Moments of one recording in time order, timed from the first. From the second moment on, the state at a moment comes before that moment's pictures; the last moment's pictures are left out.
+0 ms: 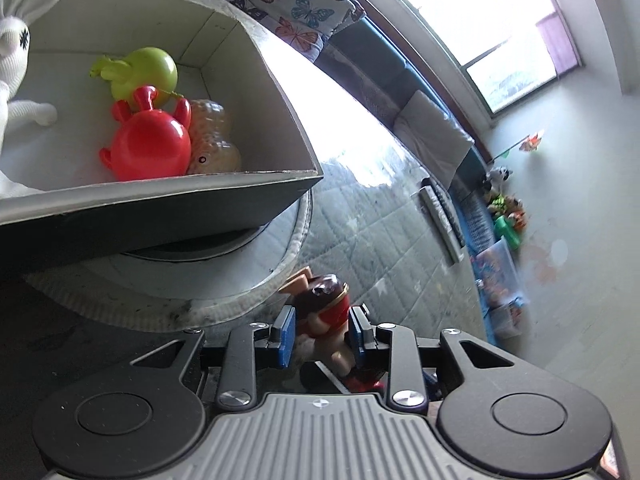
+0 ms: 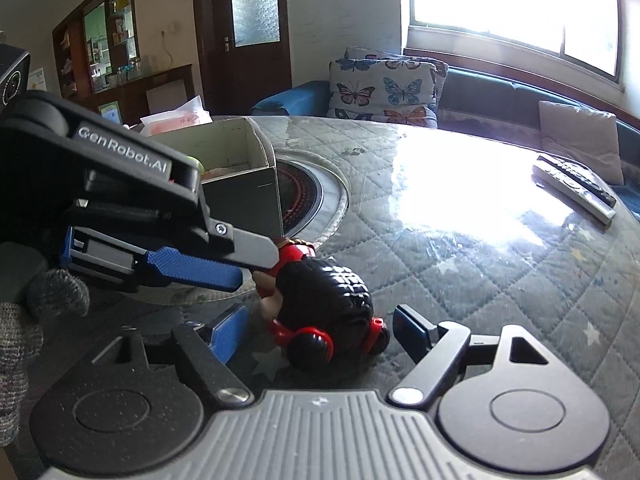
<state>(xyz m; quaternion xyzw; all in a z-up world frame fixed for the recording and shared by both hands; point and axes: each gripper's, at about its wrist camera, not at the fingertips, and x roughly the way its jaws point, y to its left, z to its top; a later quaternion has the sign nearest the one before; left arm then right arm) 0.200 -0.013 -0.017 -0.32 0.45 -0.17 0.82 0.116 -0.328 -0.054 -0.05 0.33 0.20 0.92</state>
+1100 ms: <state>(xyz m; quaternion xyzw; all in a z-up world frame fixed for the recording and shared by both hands) 0.210 -0.008 -0.041 -0.40 0.44 -0.18 0.79 0.116 -0.332 -0.055 -0.03 0.34 0.21 0.91</state>
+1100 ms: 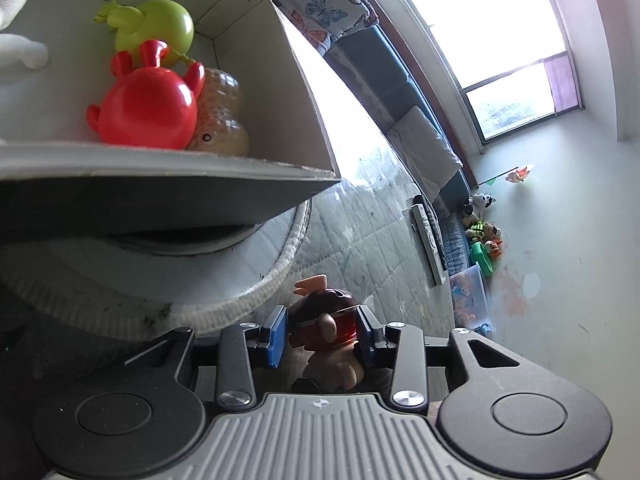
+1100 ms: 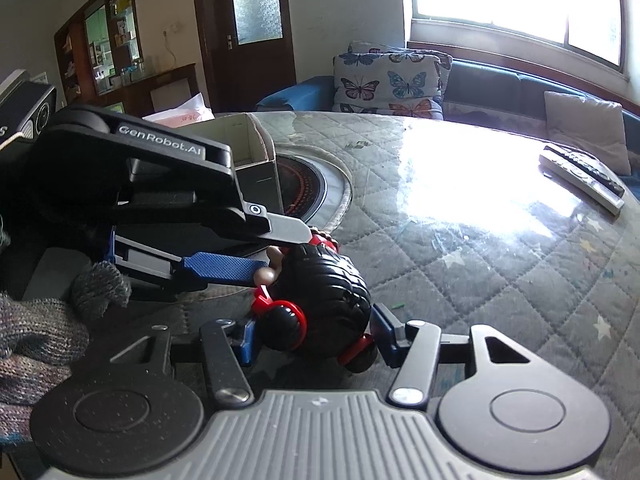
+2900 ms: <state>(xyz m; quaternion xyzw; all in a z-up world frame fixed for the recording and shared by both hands) 0.221 0.148 -0.003 -0.38 0.35 -0.01 0.86 0.184 -0.139 -0.039 -0.08 0.36 0.37 0.85</state>
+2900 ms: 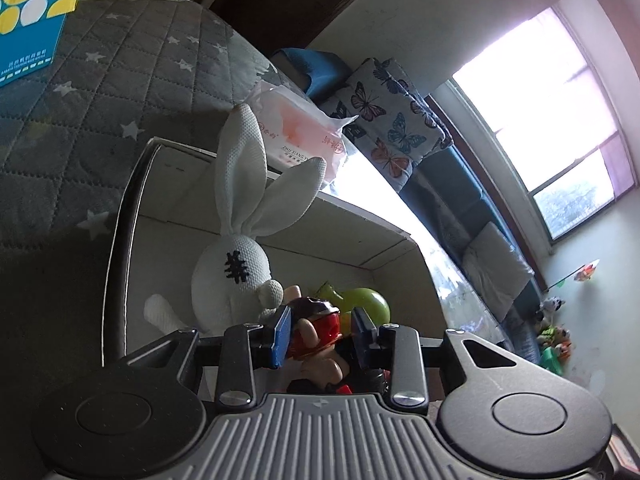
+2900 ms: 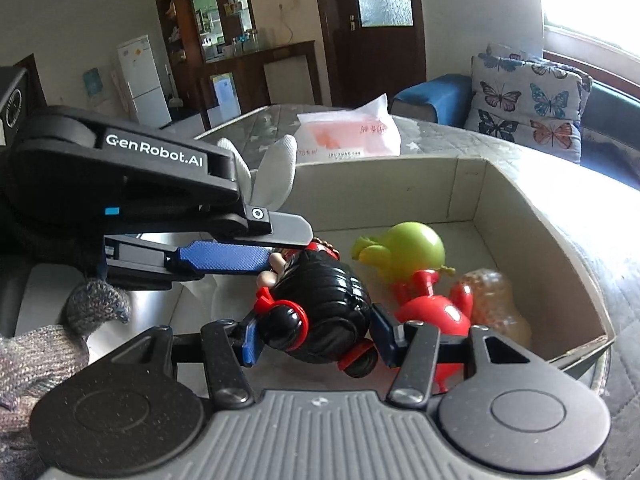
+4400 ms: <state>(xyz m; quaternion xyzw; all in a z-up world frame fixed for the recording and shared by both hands) 0.113 0.070 0.045 -0.22 0.33 -0.05 0.91 0.069 -0.217 0.001 -0.08 0.28 0.35 0.89</state>
